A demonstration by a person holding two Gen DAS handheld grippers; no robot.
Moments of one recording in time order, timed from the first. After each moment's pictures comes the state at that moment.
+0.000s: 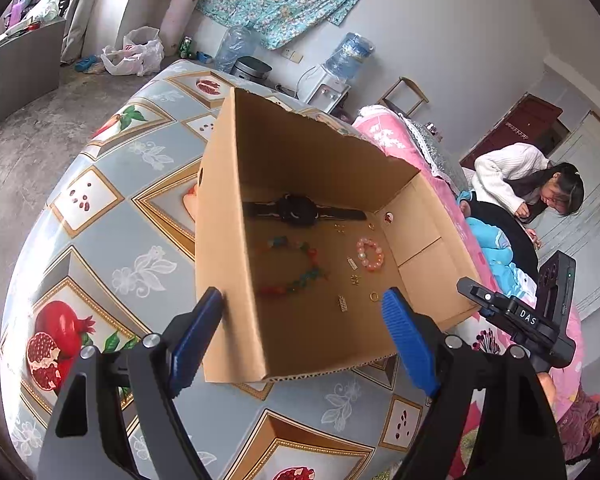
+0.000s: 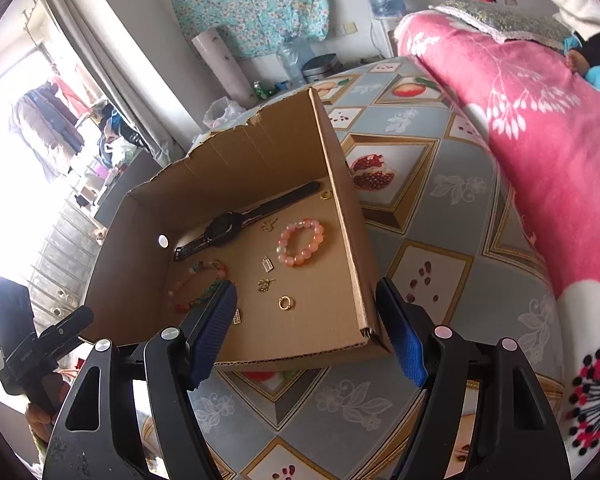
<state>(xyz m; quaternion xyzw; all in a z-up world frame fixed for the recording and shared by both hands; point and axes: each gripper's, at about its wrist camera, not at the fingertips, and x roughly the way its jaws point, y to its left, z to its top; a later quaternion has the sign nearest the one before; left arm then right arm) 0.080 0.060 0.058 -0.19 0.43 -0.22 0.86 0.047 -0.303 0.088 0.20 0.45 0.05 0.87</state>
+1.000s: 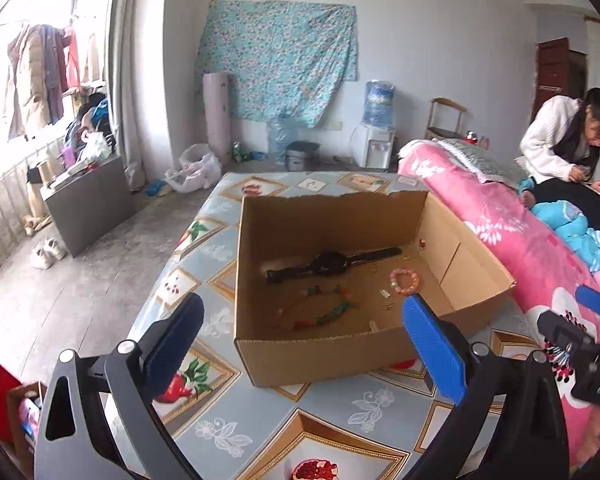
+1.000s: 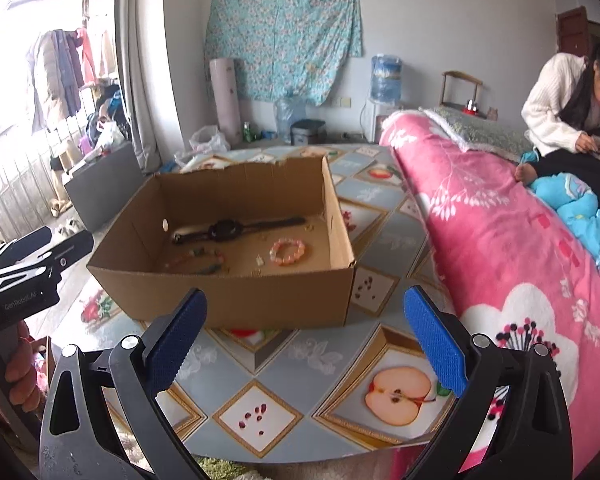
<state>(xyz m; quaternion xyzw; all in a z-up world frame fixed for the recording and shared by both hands) -0.009 -0.010 0.125 0.00 0.31 -0.06 0.95 -0.048 -0.248 0.150 0.02 0.37 -0.02 0.93</state>
